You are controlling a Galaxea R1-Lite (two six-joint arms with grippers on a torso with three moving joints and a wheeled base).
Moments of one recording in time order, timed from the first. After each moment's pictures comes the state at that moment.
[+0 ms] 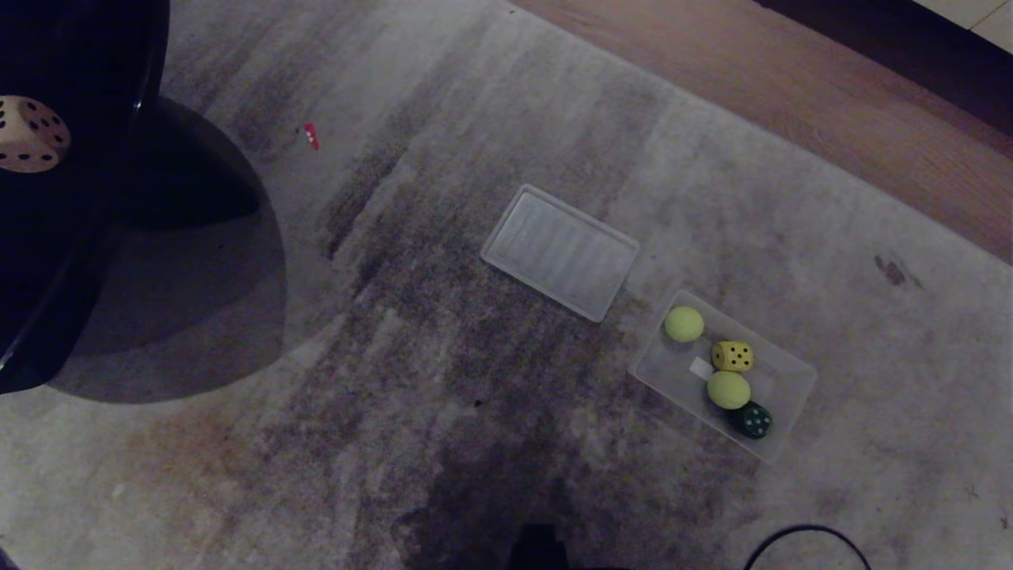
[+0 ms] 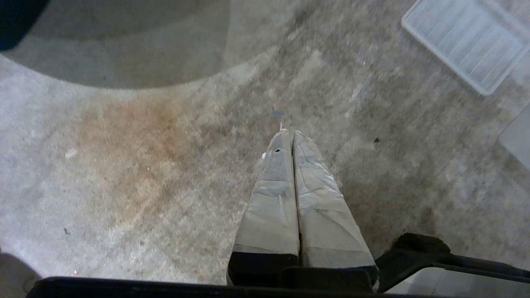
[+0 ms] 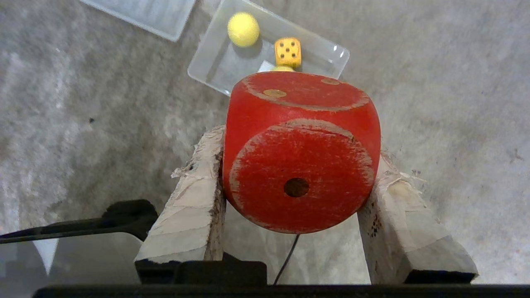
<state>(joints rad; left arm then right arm) 0.00 0.00 0.00 -0.01 0.07 -0.13 0.01 0.00 -0.02 0.05 -0.04 0.11</state>
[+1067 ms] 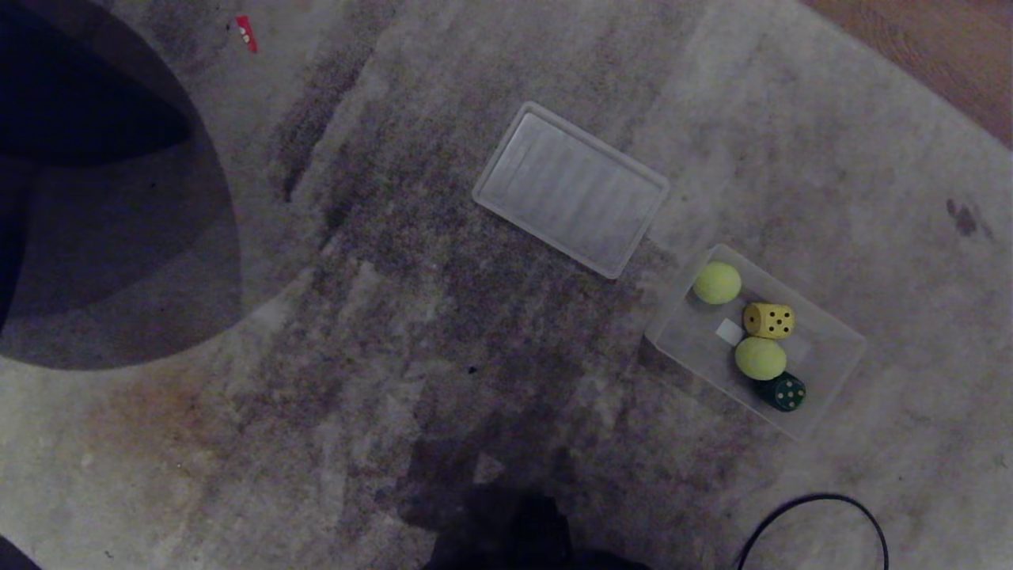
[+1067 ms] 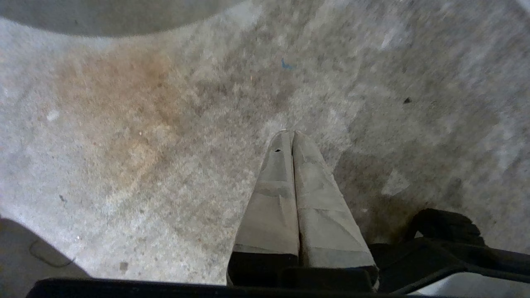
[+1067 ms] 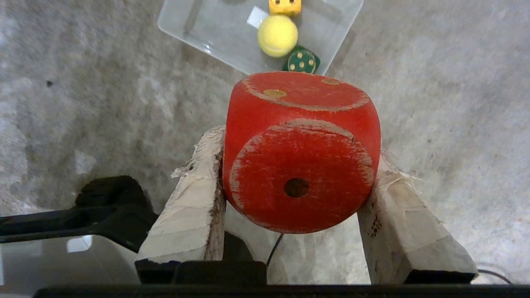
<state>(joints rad) 0.00 0.00 0.00 -0.01 0.07 -0.13 0.01 0.00 -0.02 0.05 -0.03 0.11</state>
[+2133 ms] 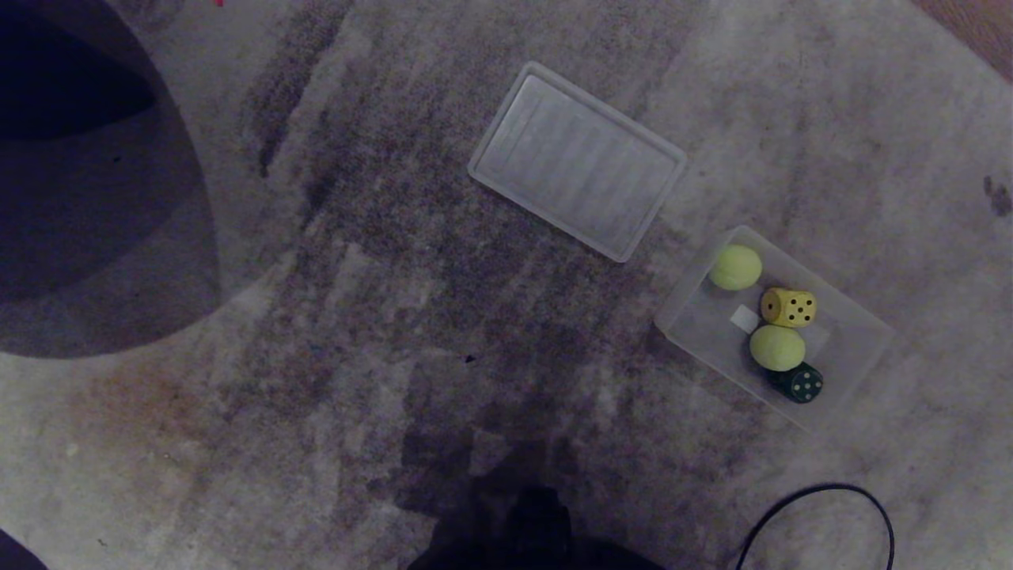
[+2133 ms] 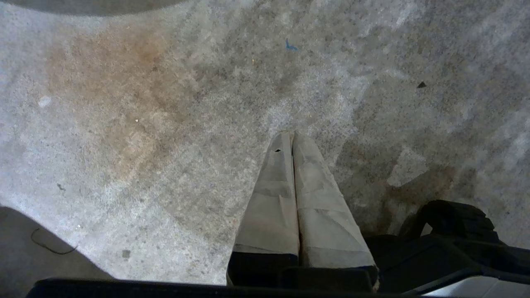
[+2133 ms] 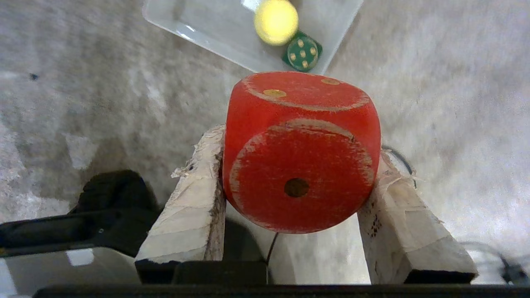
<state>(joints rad) 0.00 0.00 0.00 -0.01 0.07 -0.13 0.00 0.23 -0.19 0.07 -0.04 0.13</state>
